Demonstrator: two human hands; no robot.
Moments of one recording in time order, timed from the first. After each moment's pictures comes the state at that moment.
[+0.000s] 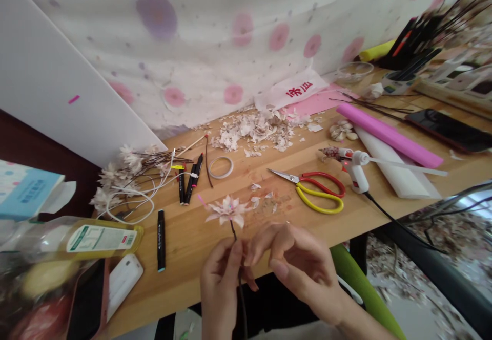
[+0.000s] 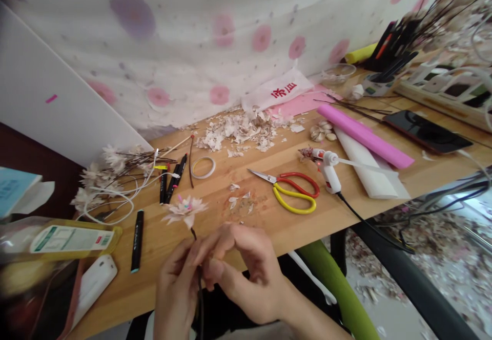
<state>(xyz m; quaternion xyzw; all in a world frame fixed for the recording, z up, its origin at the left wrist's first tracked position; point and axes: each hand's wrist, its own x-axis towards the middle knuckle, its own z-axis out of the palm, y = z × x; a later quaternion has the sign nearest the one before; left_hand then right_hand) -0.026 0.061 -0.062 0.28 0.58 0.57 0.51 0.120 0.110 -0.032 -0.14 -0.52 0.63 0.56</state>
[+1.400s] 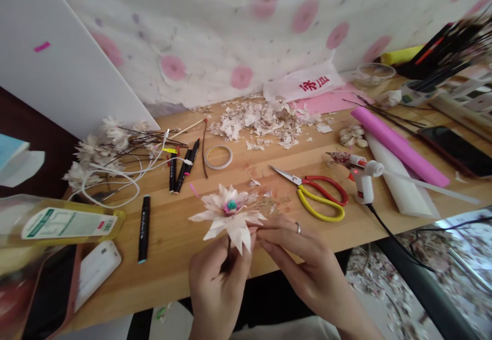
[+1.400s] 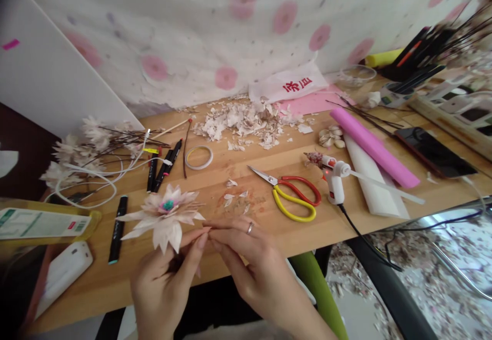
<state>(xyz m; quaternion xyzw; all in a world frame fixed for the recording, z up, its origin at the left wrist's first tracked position) -0.007 0.079 -0.034 0.45 0.67 0.53 0.23 0.140 0.127 -0.041 -0.32 -0.72 0.44 0.43</state>
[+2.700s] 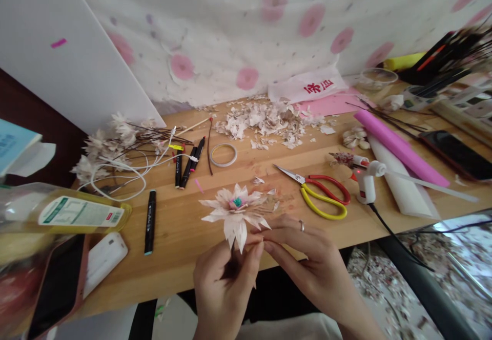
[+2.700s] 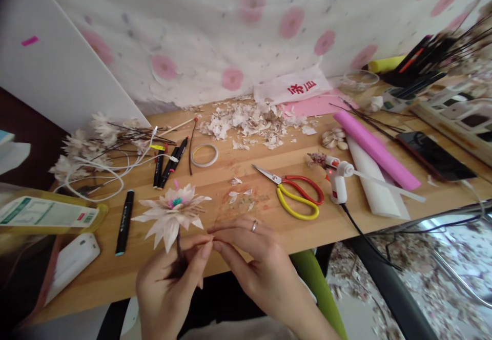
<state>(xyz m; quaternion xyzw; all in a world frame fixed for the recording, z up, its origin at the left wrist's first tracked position) -0.004 0.065 -0.028 0.38 0.67 0.56 0.32 0.132 0.124 -0.030 -0.31 -0.73 0.42 0.44</state>
